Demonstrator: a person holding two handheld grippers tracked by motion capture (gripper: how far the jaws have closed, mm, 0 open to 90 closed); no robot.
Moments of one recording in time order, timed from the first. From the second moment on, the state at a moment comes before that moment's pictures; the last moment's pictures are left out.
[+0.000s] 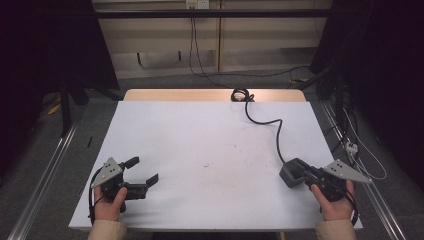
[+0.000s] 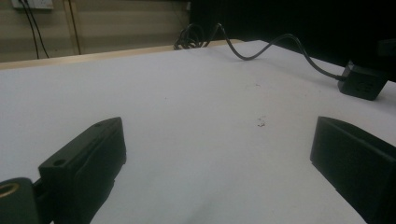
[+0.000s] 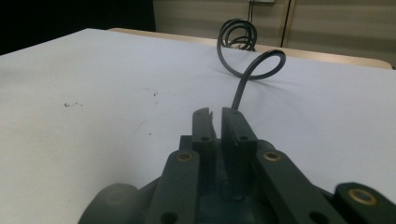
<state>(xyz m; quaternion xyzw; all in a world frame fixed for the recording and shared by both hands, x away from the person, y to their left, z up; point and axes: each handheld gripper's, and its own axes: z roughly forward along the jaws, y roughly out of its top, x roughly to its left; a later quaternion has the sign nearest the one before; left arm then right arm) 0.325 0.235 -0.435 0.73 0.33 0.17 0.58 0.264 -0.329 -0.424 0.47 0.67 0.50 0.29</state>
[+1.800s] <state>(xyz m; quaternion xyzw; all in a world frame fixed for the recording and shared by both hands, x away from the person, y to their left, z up) 0.325 0.235 -0.436 0.73 0.33 0.17 0.58 0.266 -0.337 -0.427 0.49 0.69 0.46 0.26</state>
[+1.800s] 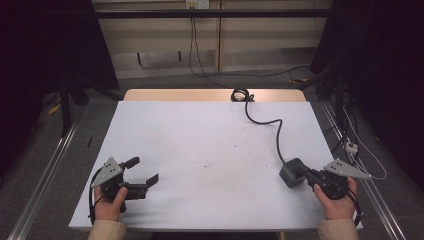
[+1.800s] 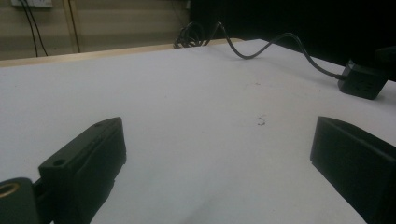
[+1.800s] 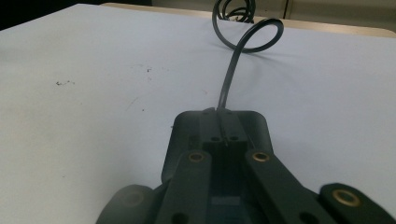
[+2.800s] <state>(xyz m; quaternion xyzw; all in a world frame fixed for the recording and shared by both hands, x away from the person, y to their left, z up) 0.325 0.236 -0.436 0.73 0.33 0.17 0.58 0.265 -0.340 -0.431 0.49 0.69 0.46 0.27</state>
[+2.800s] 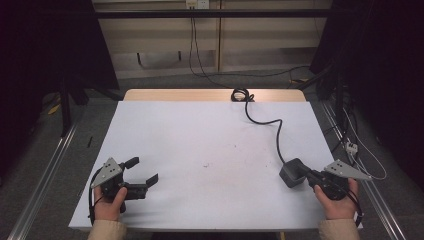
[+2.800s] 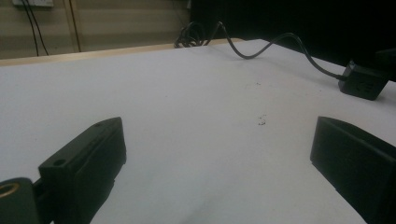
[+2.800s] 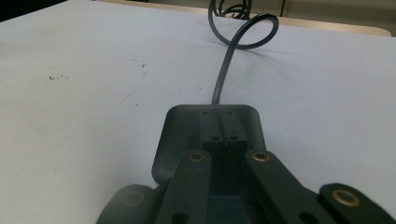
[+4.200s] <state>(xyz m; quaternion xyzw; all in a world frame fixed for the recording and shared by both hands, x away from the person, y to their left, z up) 0.322 0.237 -0.435 0.72 0.34 0.18 0.58 0.260 -0.336 -0.433 0.48 0.69 0.45 0.28</state>
